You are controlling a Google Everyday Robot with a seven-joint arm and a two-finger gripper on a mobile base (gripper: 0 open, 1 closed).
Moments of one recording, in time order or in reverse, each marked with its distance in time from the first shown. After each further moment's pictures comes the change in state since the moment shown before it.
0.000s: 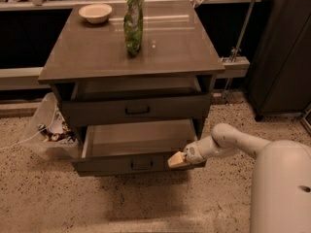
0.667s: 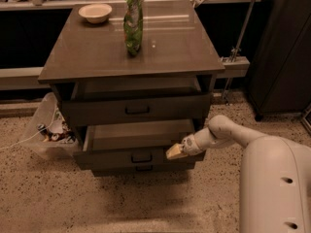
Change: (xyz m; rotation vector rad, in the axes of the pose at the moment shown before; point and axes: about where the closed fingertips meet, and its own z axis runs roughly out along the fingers) arm -0.038 -0.001 -0.002 0.009 -0.007 0.000
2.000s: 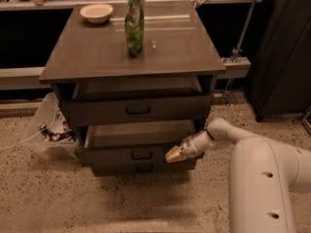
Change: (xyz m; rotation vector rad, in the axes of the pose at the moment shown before) arm 0.003 -0.014 0.019 -0.026 0.054 0.073
